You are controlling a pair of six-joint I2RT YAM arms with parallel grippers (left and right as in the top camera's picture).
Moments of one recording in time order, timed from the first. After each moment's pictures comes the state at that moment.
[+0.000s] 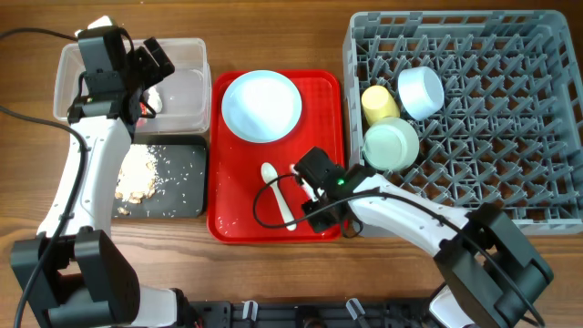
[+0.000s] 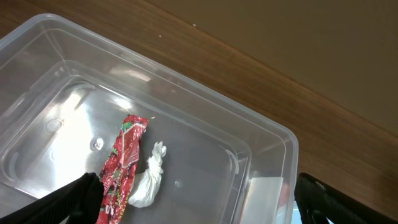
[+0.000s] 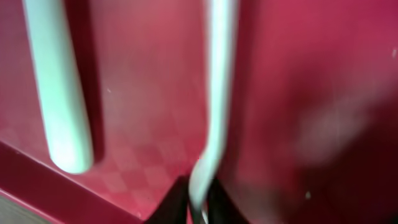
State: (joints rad) left arm 0.10 1.62 1.26 -0.31 -0.07 -0.38; right arm 0.76 1.69 0.89 -0.63 -0.11 0.25
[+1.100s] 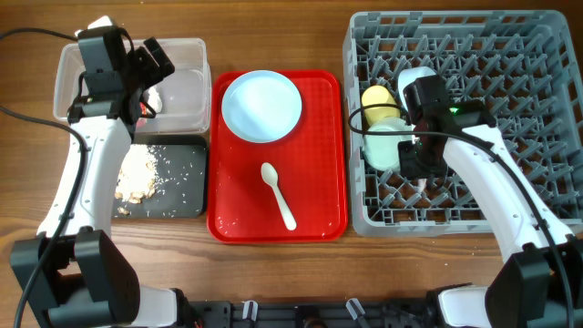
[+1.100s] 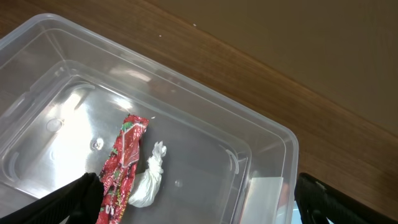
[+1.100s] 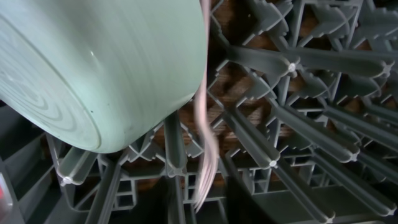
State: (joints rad) left arm 0.10 1.62 1.26 -0.31 -0.07 -0.38; right arm 0.19 1.55 1.17 -1.14 0.19 0.13
